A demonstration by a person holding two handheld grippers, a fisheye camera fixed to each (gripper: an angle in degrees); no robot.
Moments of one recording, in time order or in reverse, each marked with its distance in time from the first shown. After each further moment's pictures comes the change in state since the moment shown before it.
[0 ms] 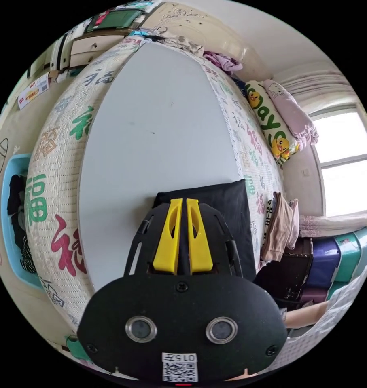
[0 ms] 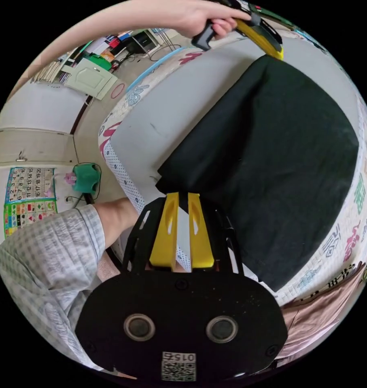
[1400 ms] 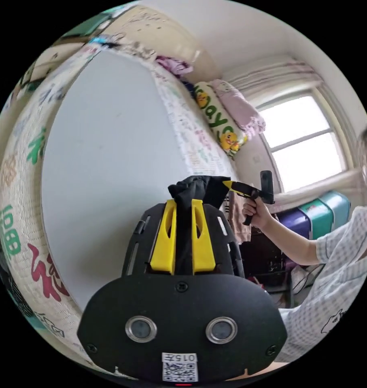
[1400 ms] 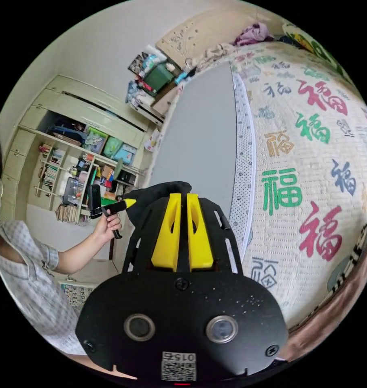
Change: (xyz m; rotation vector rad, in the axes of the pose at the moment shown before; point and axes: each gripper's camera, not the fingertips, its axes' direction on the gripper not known) left arm 0.148 0.049 -0.114 0.120 0.337 0.323; right arm 0.282 0.175 0.564 0.805 -0.358 0.556
